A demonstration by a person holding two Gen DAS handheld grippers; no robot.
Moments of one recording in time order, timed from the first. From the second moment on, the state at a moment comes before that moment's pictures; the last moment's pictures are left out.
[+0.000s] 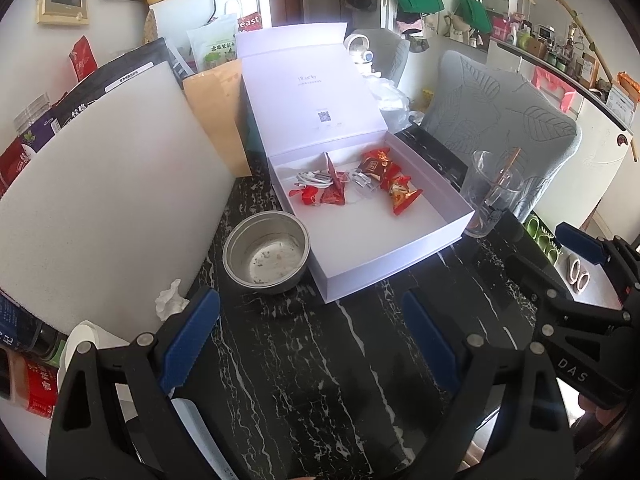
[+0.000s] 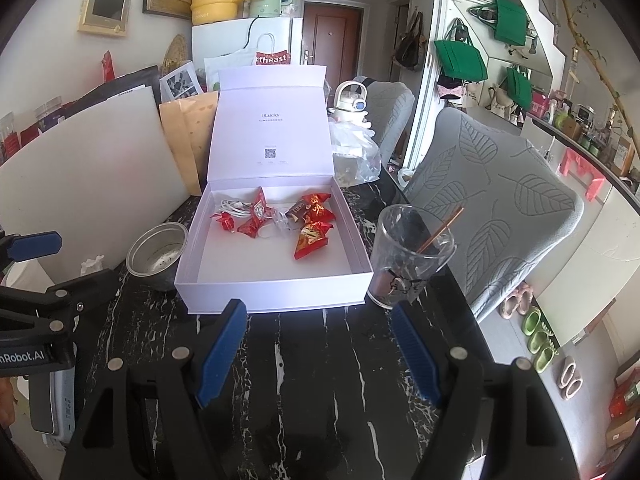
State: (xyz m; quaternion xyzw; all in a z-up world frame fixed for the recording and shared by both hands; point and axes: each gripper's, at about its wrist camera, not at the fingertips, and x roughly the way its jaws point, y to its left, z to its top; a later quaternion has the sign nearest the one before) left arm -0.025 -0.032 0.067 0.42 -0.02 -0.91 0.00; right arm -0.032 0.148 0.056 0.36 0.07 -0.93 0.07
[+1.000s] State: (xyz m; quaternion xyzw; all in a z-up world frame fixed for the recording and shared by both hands) left arm -0.020 -0.029 0.062 0.43 -0.02 -0.90 0.00; right arm -0.024 0.148 0.053 0.37 0.07 -0.92 0.07
